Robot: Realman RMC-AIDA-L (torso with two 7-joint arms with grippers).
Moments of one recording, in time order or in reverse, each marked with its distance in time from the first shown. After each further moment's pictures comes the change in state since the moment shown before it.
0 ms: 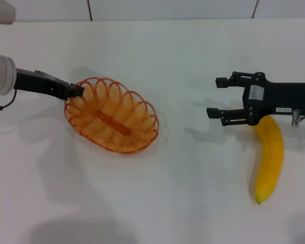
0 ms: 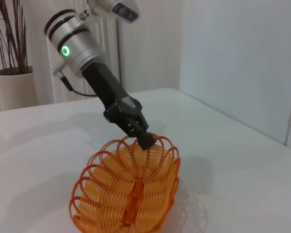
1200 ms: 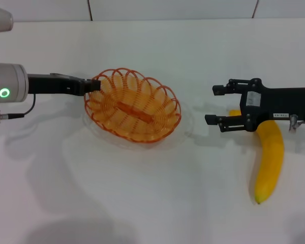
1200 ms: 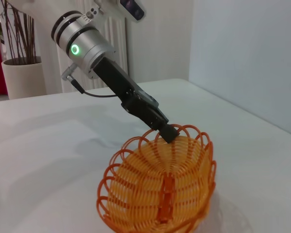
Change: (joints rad) left arm 0.031 0.005 -0.011 -0.173 -0.263 -0.082 0.105; right arm 0.004 0.008 0.005 -0.001 -0.046 0.001 0.002
